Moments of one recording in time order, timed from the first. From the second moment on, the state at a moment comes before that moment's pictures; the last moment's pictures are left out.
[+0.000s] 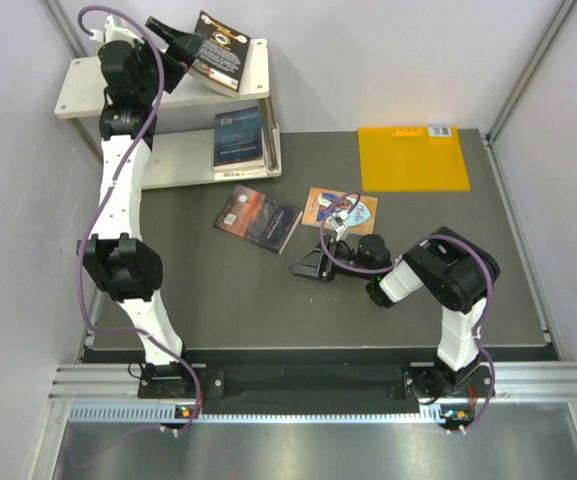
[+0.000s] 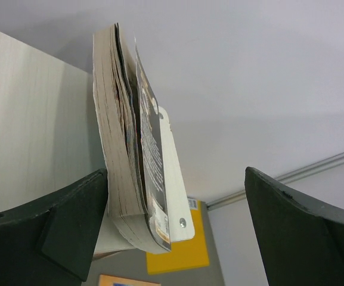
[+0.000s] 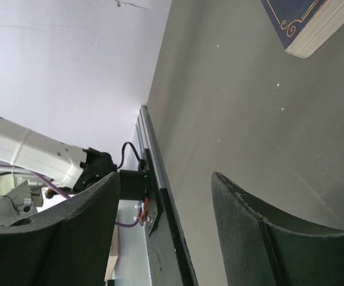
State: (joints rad) left arm 0.03 1.91 2.15 -0.15 0.29 -0.92; right arm 0.64 1.90 0.55 1.24 -0.63 1.14
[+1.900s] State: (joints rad) left arm -0.07 1.11 1.25 -0.17 0.04 -0.48; right arm 0.63 1.74 0.54 1.06 -0.62 1.05
